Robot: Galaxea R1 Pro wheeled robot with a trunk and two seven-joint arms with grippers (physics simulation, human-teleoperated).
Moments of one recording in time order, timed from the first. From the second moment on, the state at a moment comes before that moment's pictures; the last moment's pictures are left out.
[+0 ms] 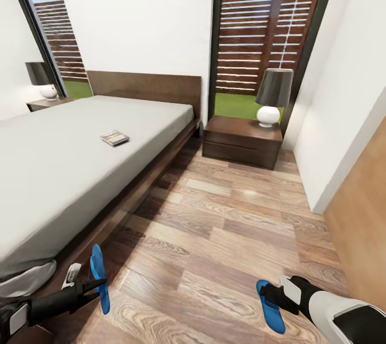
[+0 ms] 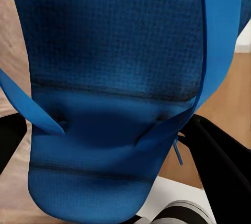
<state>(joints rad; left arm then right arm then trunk) -0.66 0.43 0.07 -0.04 0.37 0.55 -1.22 -0.79 -0.12 0.34 0.05 -0.72 0.35 0.00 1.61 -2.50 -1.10</state>
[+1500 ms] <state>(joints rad) -0.66 0.43 0.07 -0.04 0.37 0.55 -1.22 -0.79 -0.12 0.34 0.05 -0.73 0.35 0.00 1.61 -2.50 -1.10</state>
